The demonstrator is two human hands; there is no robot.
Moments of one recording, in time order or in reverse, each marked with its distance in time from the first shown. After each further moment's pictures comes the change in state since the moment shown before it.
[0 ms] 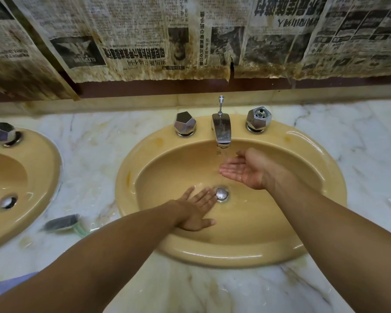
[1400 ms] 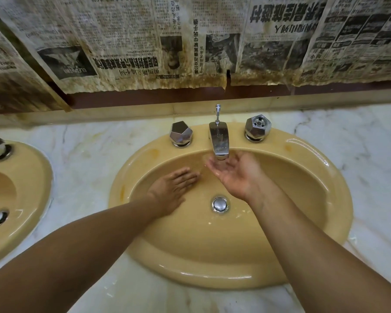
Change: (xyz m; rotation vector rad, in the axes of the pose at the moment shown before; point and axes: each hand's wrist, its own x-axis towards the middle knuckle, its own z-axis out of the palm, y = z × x) left_hand -0.022 -0.073 -0.039 0.663 0.304 -0.115; right_hand -0.010 -0.001 0.039 0.593 -0.120 -0.088
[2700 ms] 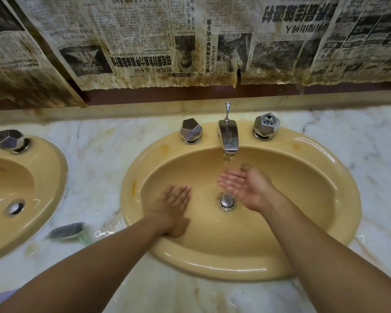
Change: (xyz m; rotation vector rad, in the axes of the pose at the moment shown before) left_hand -0.047 0.045 -0.022 -0.437 -0.460 -0.165; right_hand 0.009 0.018 -0.047 -0.324 0.064 -0.015
